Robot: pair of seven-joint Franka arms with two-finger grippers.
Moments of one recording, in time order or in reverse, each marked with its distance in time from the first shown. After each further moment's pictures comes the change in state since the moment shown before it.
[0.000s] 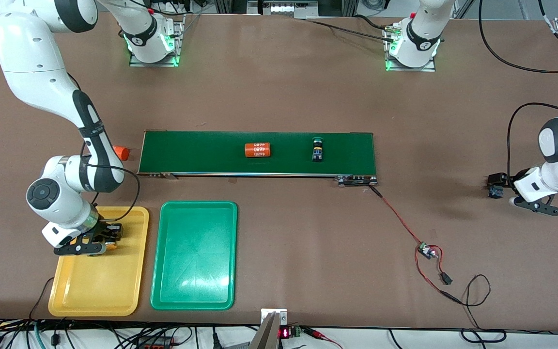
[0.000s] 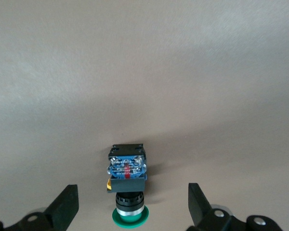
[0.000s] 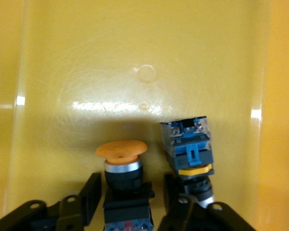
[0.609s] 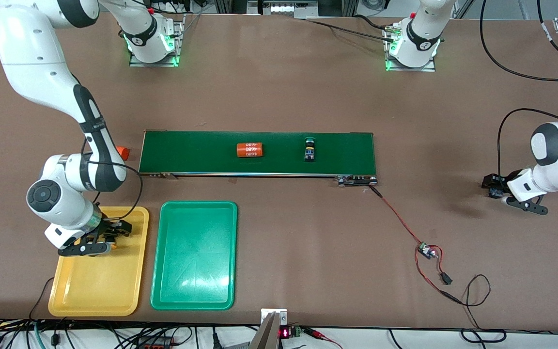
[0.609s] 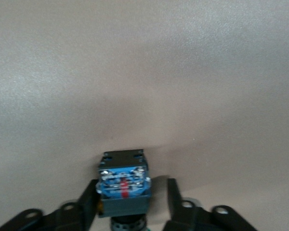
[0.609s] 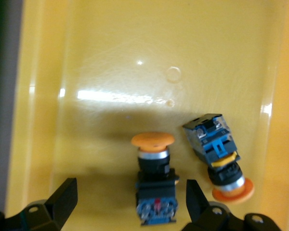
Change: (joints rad) left arm 0.023 0.066 0.003 -0.010 0.003 0.049 0.043; right arm 0.038 -0.066 0.014 0.031 0.000 -0.168 -0.002
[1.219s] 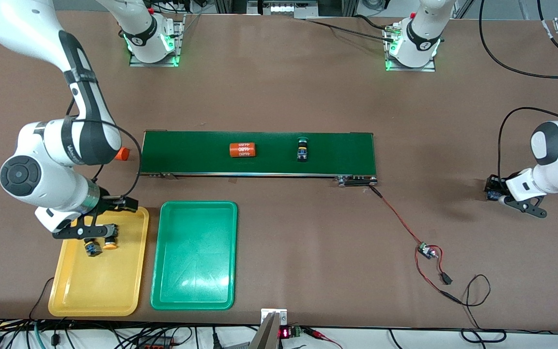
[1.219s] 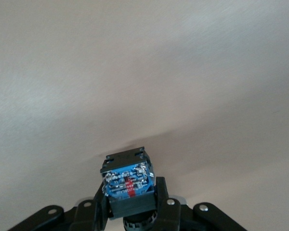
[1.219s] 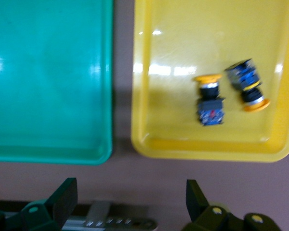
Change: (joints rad) left arm -0.003 -0.049 -0.081 0.003 0.012 -0.055 0.005; right arm 0.052 -0.225 0.075 0.001 0.106 -0.379 0.135
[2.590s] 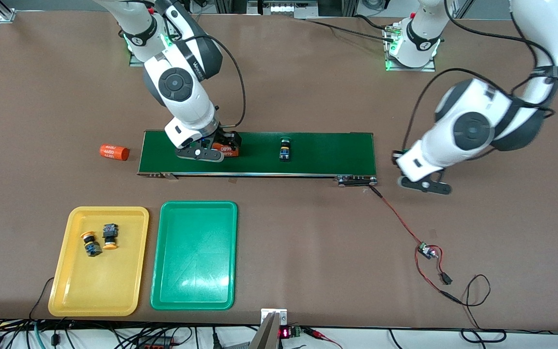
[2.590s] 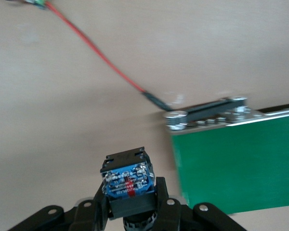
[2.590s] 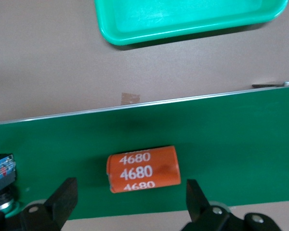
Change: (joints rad) left arm -0.189 -0.139 -0.493 -0.029 -0.004 -0.312 -0.826; right arm 0.202 -0.251 0.256 -0.503 -0.033 0.284 0.659
